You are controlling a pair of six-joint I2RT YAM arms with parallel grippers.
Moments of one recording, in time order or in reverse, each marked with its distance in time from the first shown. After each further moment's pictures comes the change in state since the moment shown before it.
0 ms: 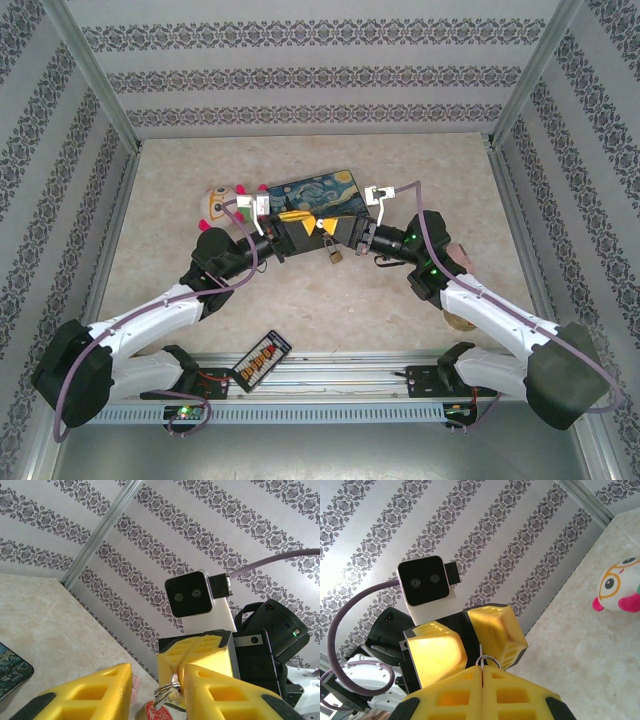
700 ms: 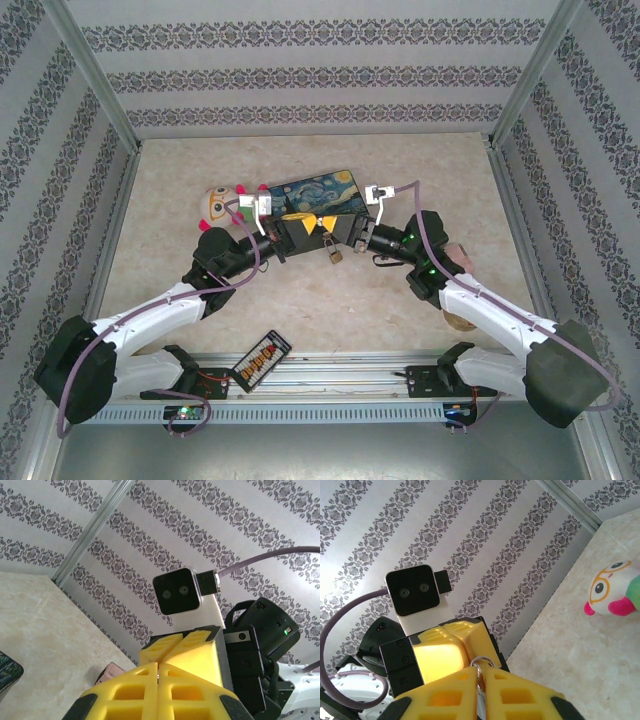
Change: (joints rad) left arm 0.001 0.016 0.004 0.005 0.037 -0.006; right arm 0.006 0.008 -0.001 -0.012 0.056 -0.007
